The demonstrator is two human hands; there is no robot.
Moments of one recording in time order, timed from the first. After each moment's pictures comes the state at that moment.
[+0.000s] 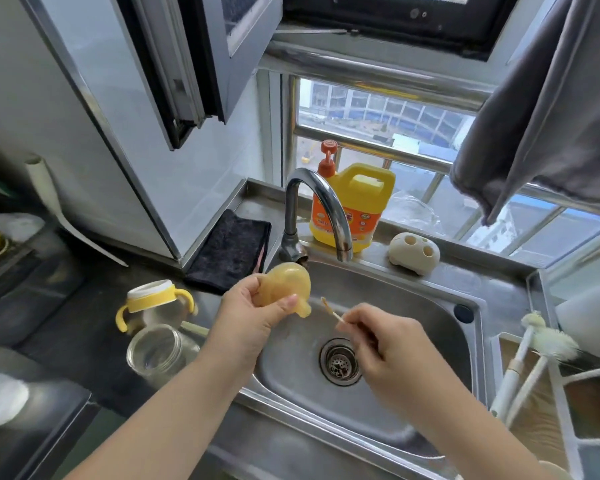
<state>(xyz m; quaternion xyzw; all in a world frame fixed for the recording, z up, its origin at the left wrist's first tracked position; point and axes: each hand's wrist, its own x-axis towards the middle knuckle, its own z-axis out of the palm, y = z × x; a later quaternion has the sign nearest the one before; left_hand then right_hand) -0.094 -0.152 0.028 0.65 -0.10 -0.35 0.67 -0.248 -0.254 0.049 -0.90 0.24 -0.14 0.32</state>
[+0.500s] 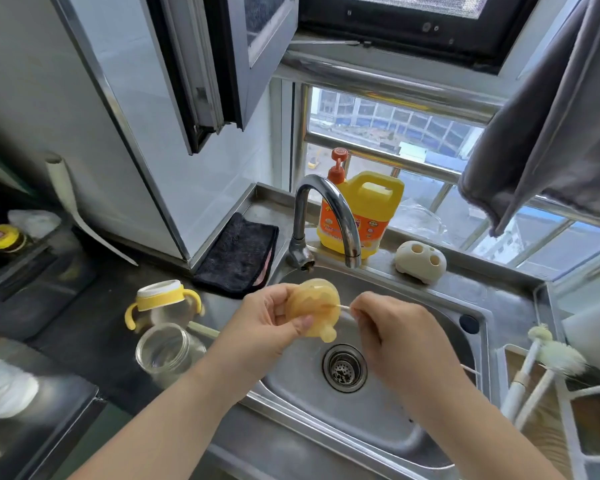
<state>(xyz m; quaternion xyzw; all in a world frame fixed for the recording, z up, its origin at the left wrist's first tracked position) -0.100 -0.137 0.050 0.61 -0.23 -0.42 0.64 -0.234 -0.258 0.055 -0.94 0.23 -0.20 0.14</state>
